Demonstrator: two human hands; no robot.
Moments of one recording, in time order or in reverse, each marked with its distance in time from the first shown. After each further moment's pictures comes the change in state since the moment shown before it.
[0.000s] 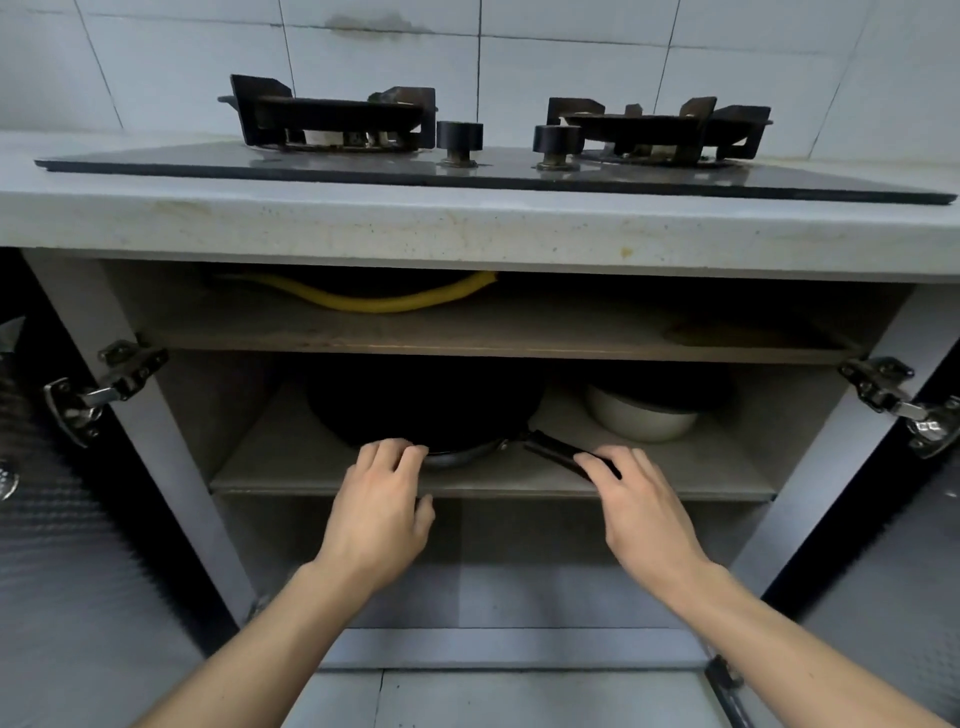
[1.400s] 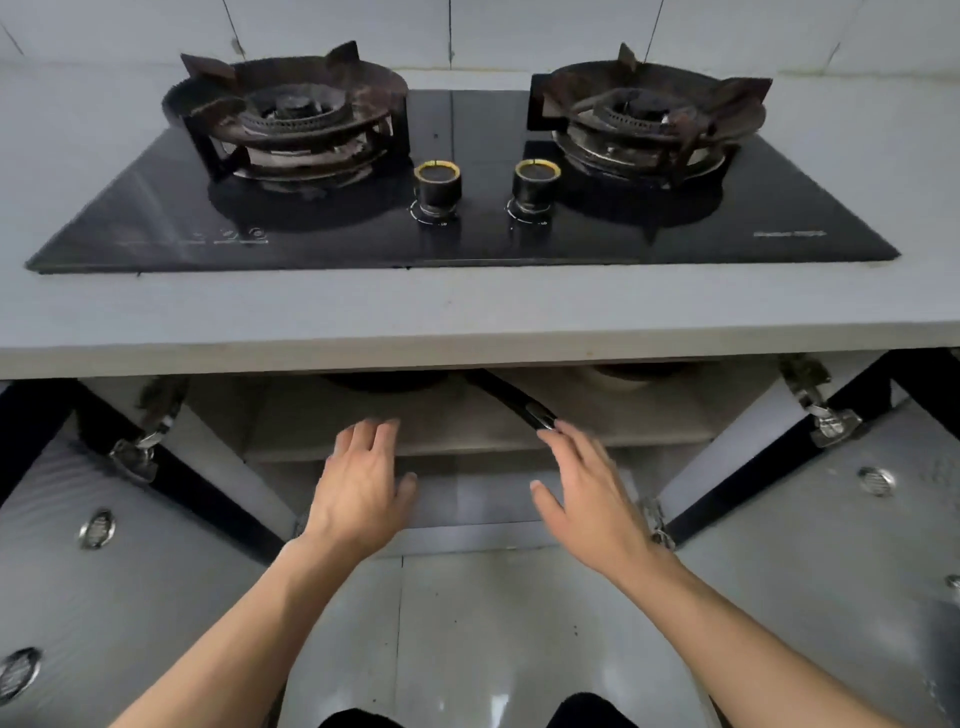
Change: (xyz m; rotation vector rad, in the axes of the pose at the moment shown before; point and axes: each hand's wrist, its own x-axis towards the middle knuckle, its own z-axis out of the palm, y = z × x) left_hand 0.029 0.015 -0.112 -0.060 -0.389 -0.219; right_hand 0.019 -0.069 -0.123 0.346 -0.340 0.193
